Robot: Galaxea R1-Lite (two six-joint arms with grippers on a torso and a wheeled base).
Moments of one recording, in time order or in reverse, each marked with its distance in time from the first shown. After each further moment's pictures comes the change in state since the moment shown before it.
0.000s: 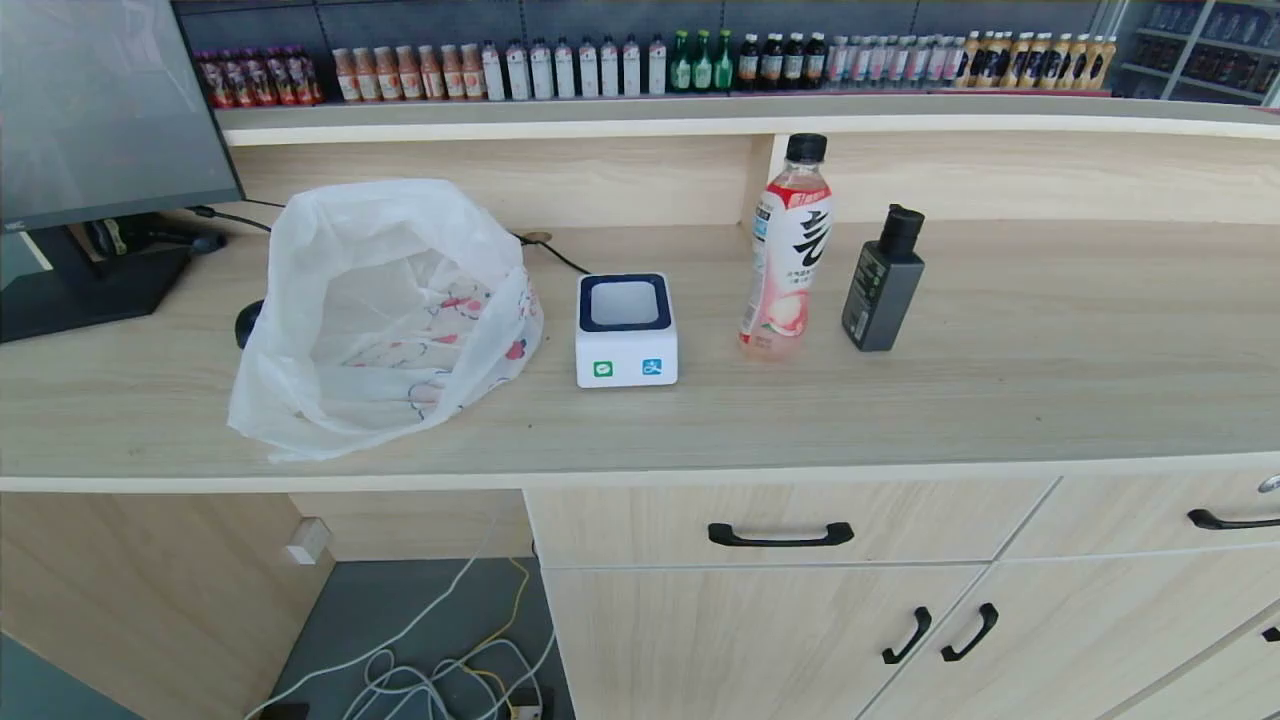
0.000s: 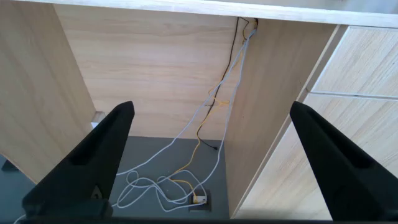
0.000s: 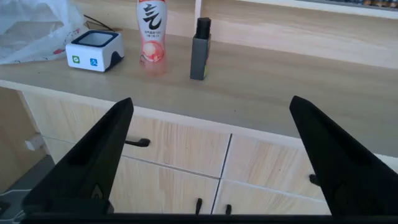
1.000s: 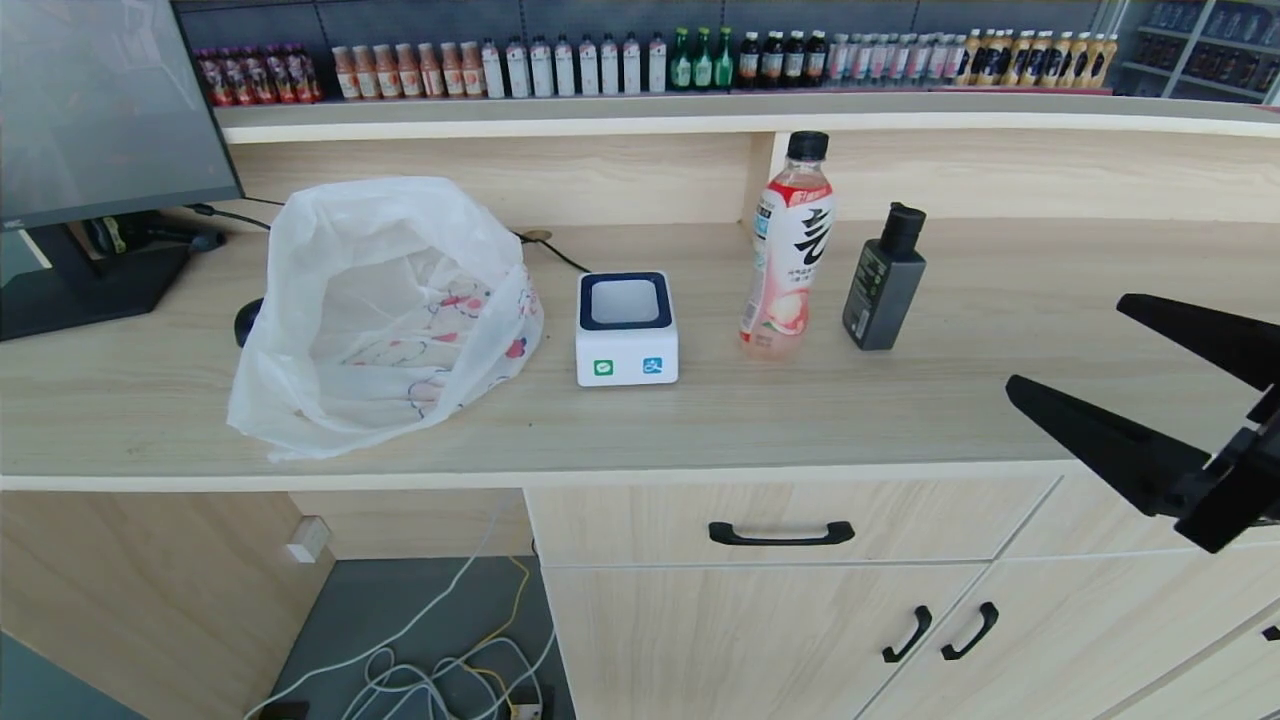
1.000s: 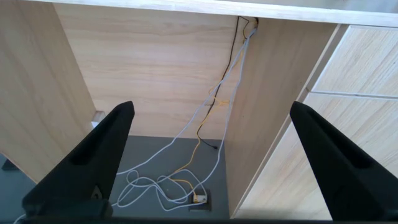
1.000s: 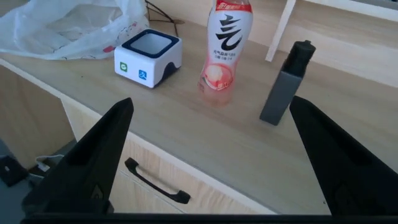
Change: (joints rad) left arm 0.000 0.000 0.000 0.000 0.000 0.000; right arm 0.422 0.739 -0.167 -0.467 -0.132 -0.110
